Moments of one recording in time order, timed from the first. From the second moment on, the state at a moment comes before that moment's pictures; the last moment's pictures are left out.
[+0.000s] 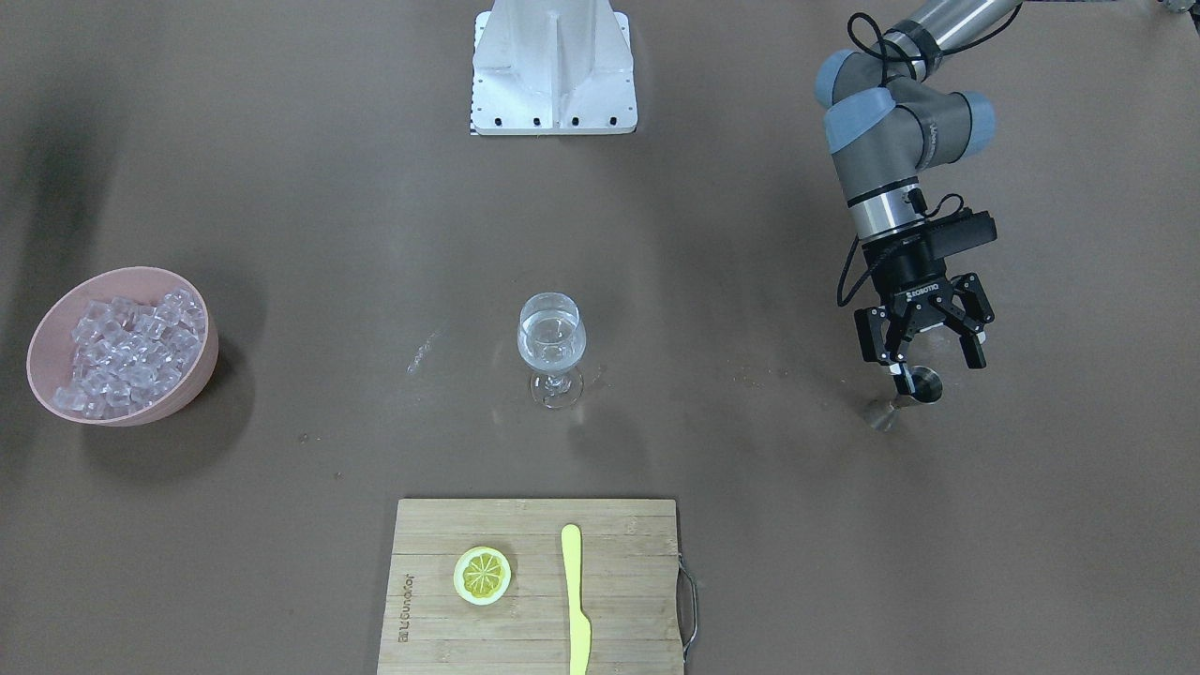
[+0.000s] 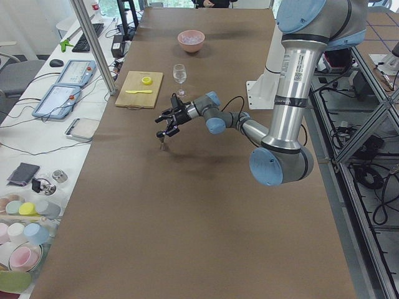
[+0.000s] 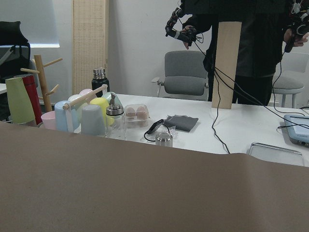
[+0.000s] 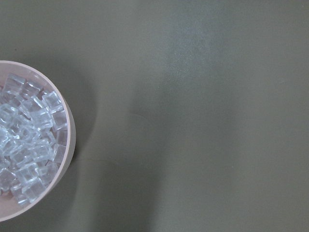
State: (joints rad) left arm -0.56 -1.77 -1.69 -2.09 -0.77 -1.42; right arm 1.48 -1.70 1.78 -1.30 2.36 0.08
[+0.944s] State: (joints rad) left arm -0.54 -1.78 -1.62 -2.10 -0.76 -1.42; right arm 1.48 -1.70 1.77 -1.30 2.36 0.08
